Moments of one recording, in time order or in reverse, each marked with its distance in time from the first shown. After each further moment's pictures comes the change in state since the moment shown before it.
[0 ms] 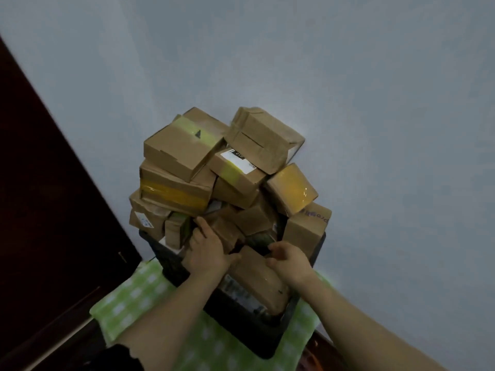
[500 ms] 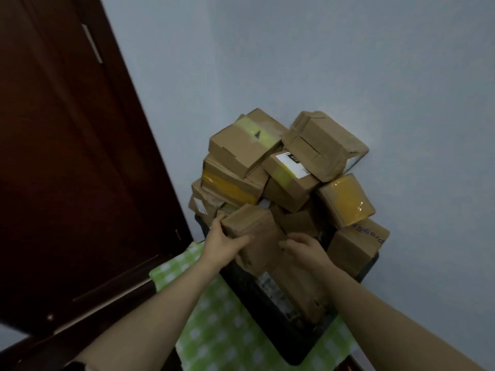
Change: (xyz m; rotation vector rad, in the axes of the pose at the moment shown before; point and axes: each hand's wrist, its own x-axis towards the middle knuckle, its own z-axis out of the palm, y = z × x) left_hand -0.026 -0.044 -0.053 -0.837 0.065 -0.094; right_hand 0.029 -0.043 0.011 0.363 -0.249 0.082
